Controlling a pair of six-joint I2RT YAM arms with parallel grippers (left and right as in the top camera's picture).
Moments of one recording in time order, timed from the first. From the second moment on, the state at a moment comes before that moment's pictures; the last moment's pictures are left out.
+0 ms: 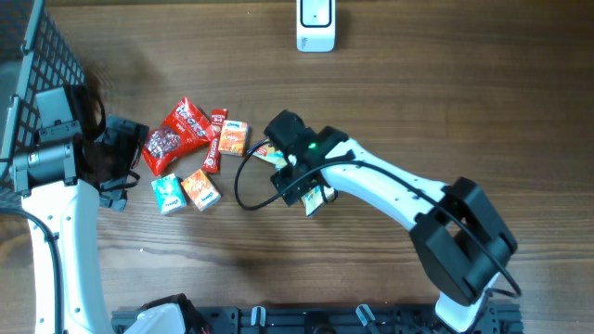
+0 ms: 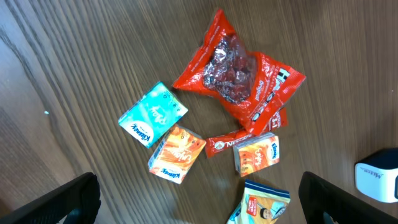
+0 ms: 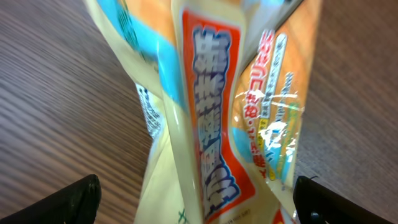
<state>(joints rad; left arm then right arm) 0.26 1.29 1.26 -1.17 0.01 -1.00 0.78 1.93 1.33 -0.78 0.10 0.14</state>
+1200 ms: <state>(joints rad) 0.26 1.29 1.26 -1.16 0.01 -1.00 0.56 2.10 1.55 -0.91 -0.41 -0.07</state>
